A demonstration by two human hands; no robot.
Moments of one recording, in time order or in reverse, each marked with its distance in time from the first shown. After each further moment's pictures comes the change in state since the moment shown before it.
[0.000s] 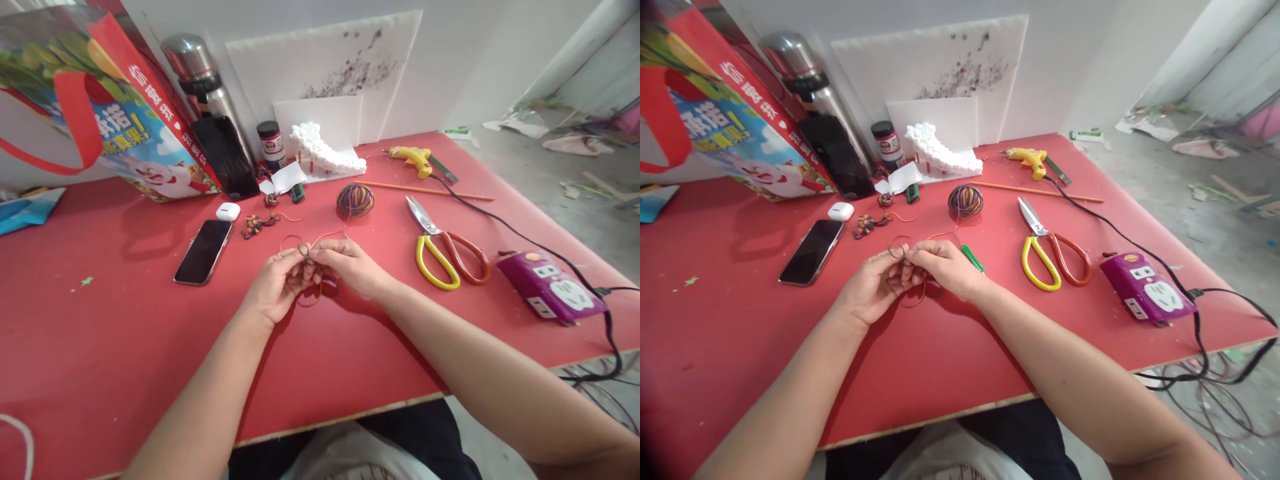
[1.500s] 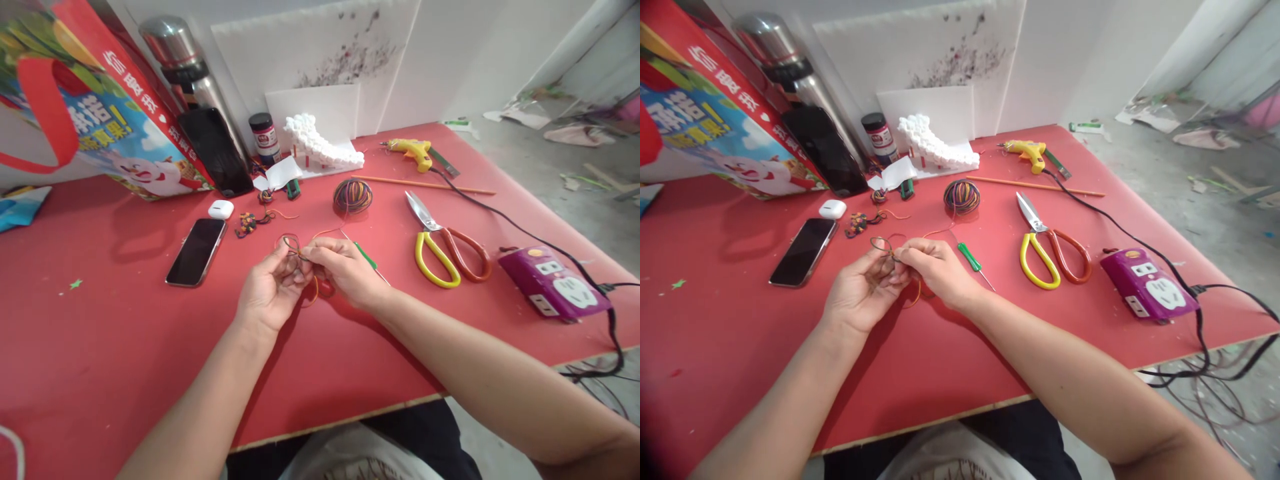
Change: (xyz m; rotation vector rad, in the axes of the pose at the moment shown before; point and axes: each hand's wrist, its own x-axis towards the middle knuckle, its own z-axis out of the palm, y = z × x) left_hand -0.003 0.005 0.014 -0.252 0.241 -0.049; right_hand -0.004 -0.003 0.015 0.078 0.146 -0.018
